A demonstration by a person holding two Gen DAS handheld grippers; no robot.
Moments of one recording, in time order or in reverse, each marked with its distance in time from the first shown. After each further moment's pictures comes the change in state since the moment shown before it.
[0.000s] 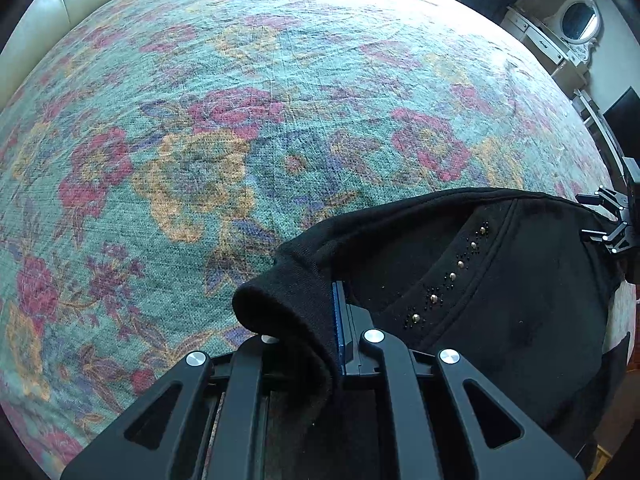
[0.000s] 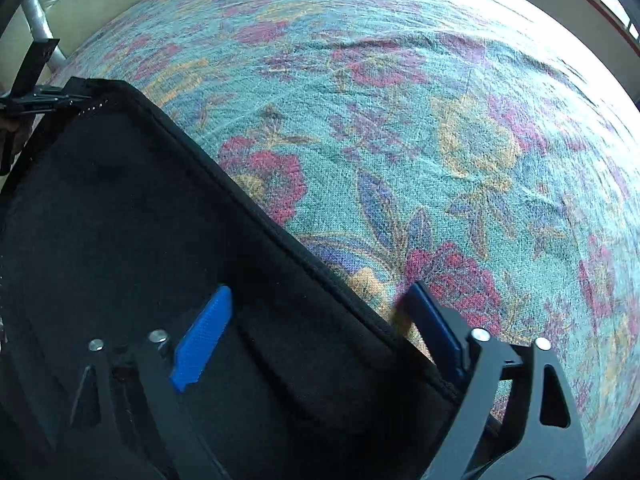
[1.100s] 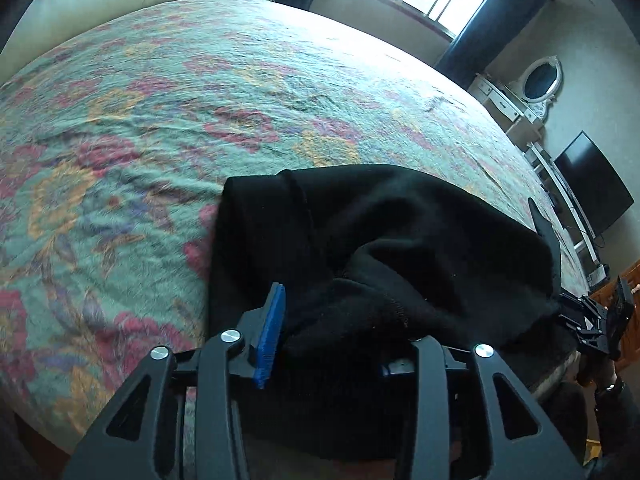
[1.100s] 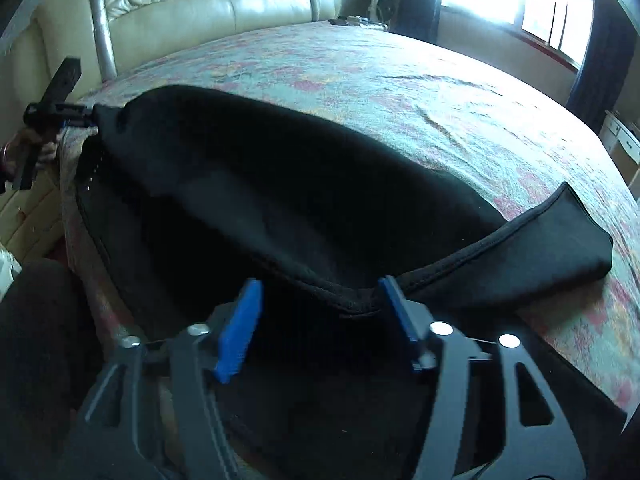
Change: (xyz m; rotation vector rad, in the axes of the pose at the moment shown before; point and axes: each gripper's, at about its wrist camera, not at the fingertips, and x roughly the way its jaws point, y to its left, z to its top) left arm -0.119 -0.002 -0.248 -0.129 -0.262 -0.147; right arm -0.137 0.233 -0.271 0.140 -0.371 -0.164
